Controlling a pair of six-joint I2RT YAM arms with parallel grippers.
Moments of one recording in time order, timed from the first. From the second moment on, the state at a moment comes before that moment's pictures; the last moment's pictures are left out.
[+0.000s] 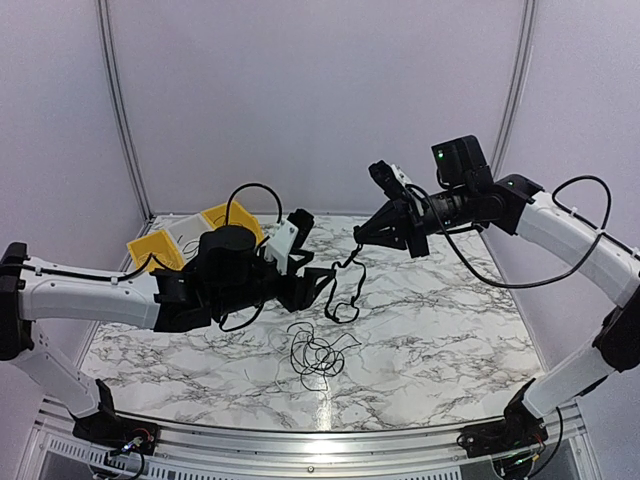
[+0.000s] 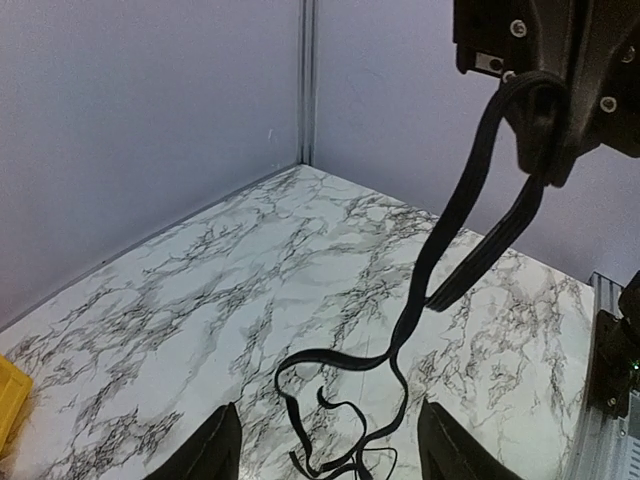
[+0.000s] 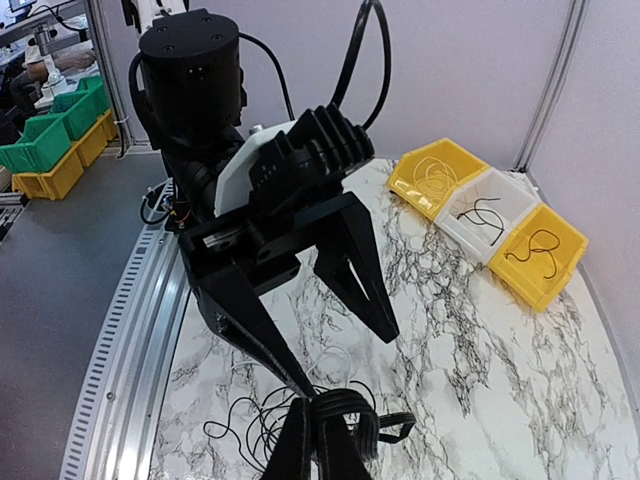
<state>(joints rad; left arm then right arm) -1.08 1.49 0.96 0.30 -0.19 -0.10 0.61 1.43 1.43 -0.61 -0.90 -0.53</state>
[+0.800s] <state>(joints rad) -1.09 1.68 1.13 0.30 -0.12 0.10 0.61 1.43 1.41 -0.60 -0.96 -0.53</state>
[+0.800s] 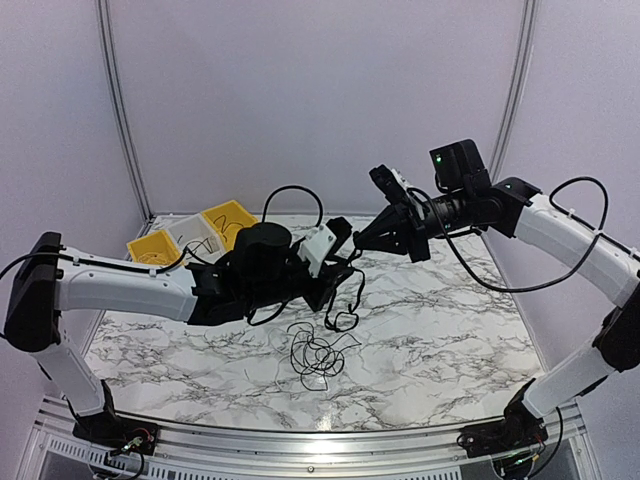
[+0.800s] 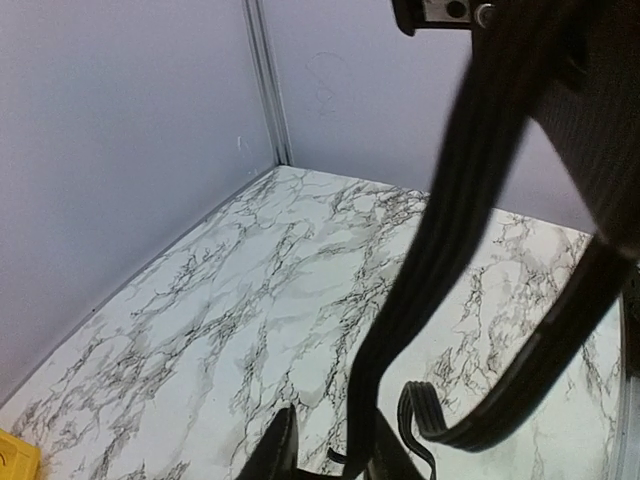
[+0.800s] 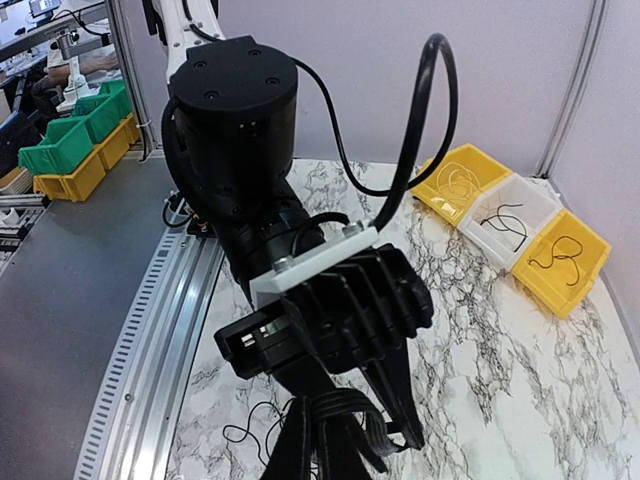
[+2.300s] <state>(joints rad) -0.61 1.39 1.57 -0.23 -0.42 -0.18 0.44 1.49 1.04 -0.41 -0.85 -0.57</state>
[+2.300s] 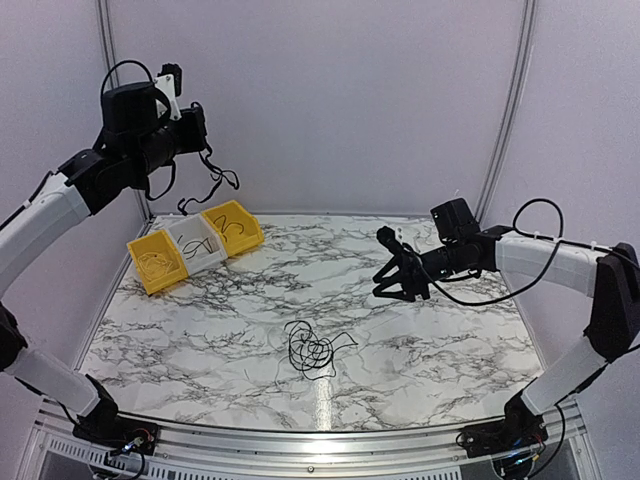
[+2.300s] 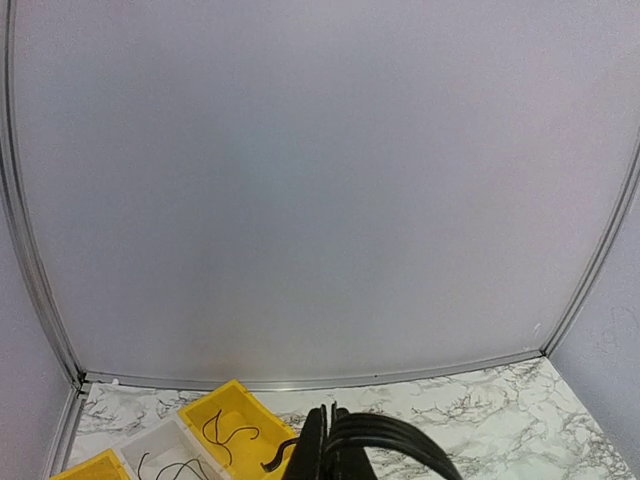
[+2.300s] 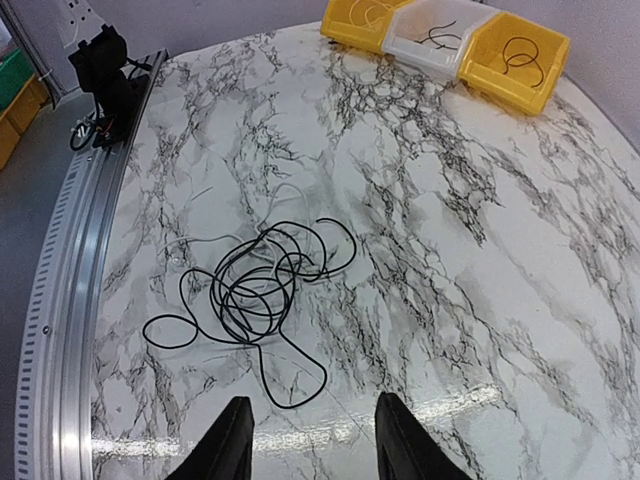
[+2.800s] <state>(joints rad) -0.47 1.60 1.68 -0.29 -0.32 -0.21 0.51 1.55 1.04 -0.41 -0.78 -0.58</state>
